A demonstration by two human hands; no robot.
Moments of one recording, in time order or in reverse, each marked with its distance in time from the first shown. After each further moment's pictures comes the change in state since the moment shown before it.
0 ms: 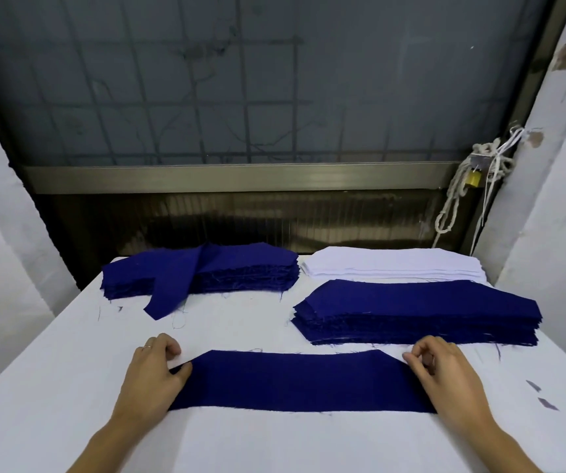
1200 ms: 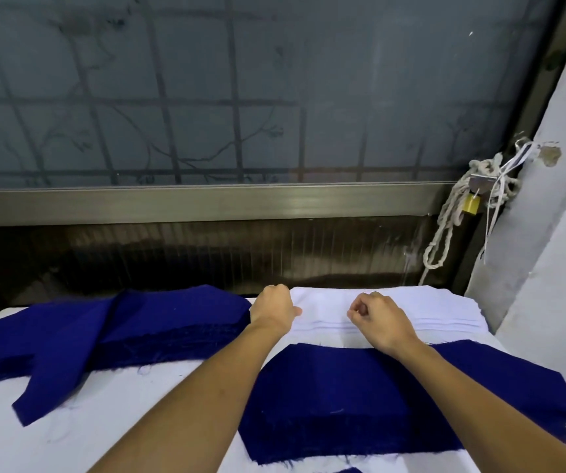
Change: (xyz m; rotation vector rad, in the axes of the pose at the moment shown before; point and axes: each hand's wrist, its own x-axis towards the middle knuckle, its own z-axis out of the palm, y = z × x) left_hand 0.217 0.276 0.215 0.302 -0.352 0.135; right_hand 0.257 0.014 0.061 -0.163 -0.195 -0.005
